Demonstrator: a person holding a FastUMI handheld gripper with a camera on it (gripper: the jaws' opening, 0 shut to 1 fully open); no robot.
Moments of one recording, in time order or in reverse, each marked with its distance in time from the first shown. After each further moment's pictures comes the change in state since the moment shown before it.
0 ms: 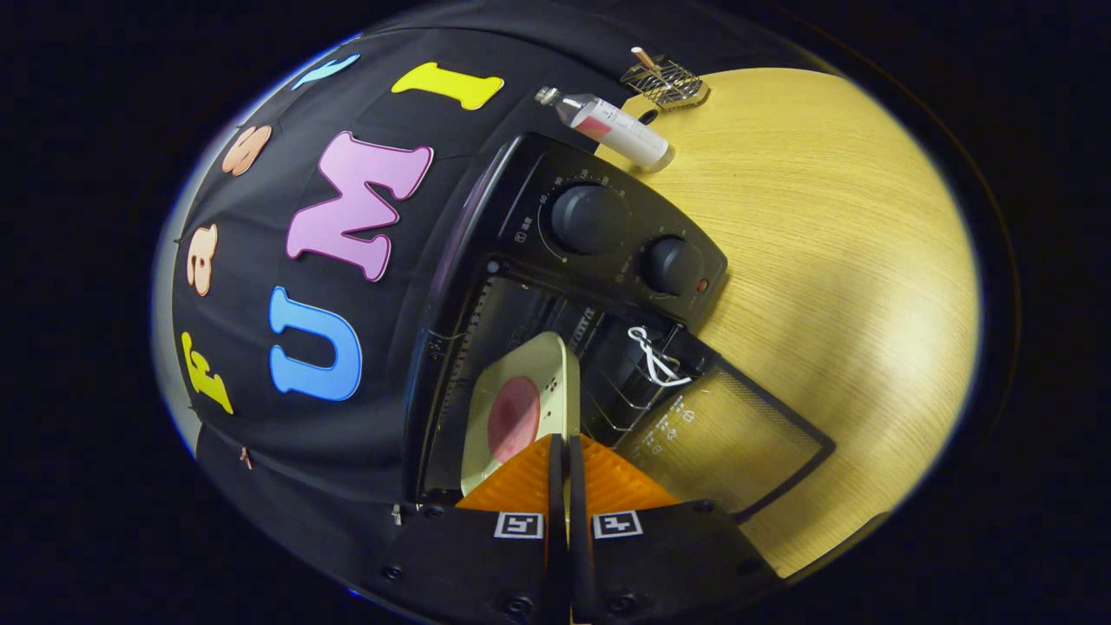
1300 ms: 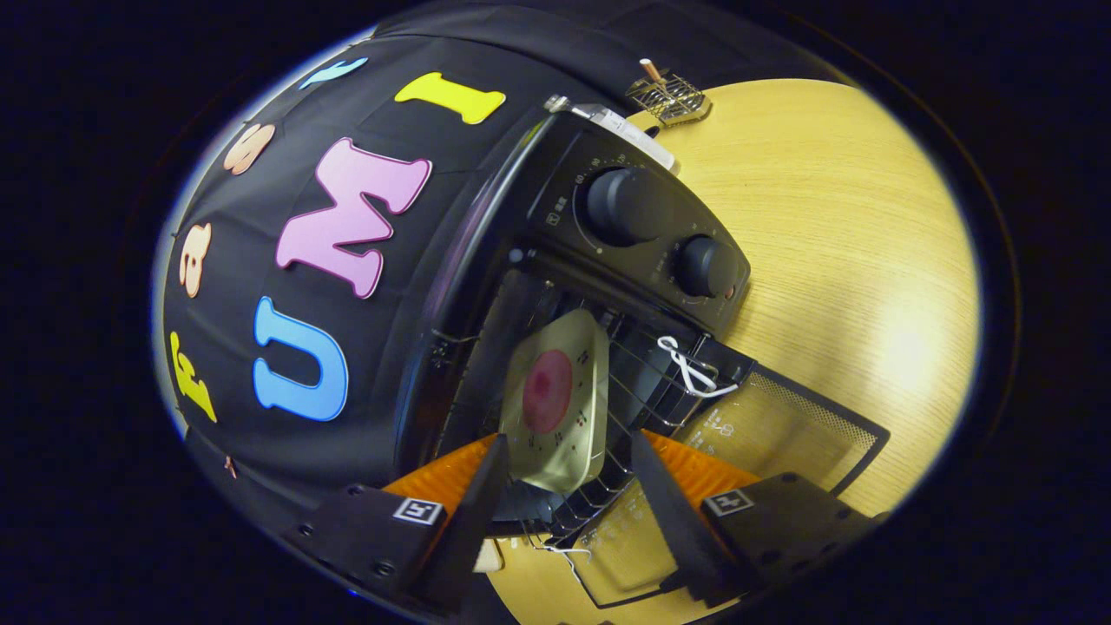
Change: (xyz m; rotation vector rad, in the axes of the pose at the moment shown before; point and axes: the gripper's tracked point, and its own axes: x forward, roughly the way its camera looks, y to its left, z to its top) arm 0.008 0.014 -0.010 -0.046 -0.096 -0.047
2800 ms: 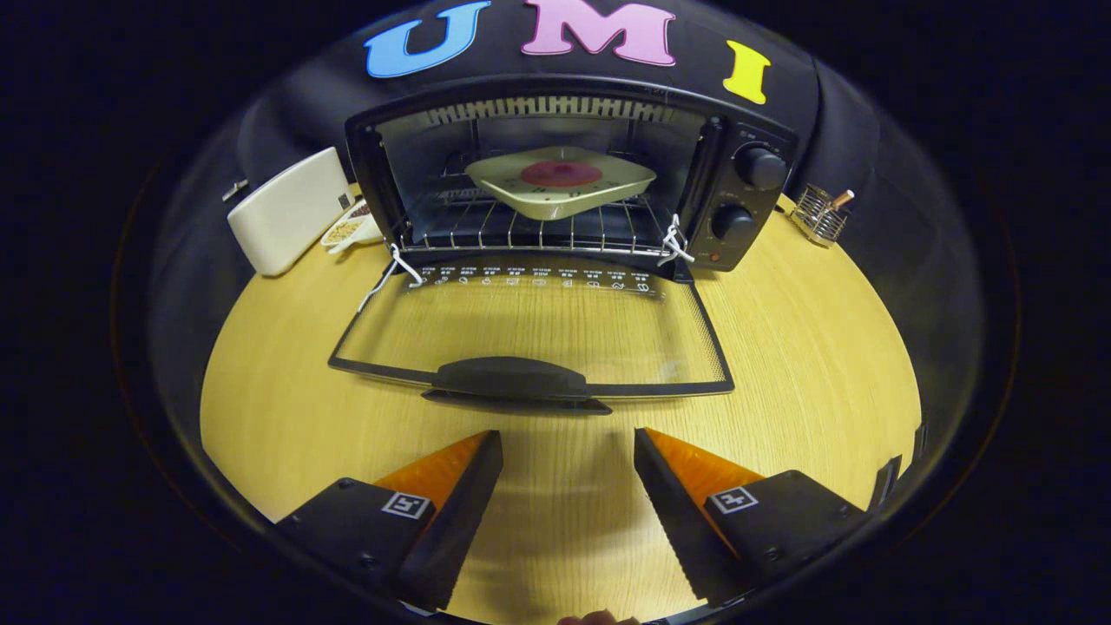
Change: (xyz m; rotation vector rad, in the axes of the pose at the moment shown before) arm -0.074 -0.129 -0.083 -1.118 0.280 -0.288
